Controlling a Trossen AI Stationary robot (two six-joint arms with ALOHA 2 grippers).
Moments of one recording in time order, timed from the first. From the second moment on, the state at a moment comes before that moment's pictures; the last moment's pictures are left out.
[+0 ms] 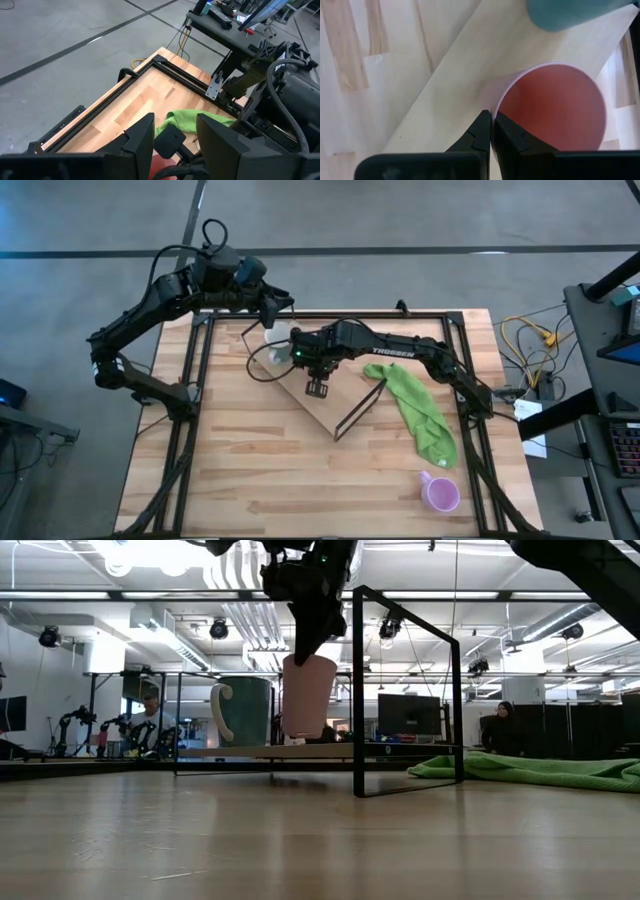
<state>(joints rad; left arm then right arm) 0.44 1.33 1.76 -0.83 0.08 -0.30 -0.11 2.25 2.32 -1.30 0.07 0.05</state>
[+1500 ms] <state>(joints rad) 0.44 1.33 1.76 -0.83 0.08 -0.30 -0.11 2.25 2.24 -1.22 0.07 0.05</state>
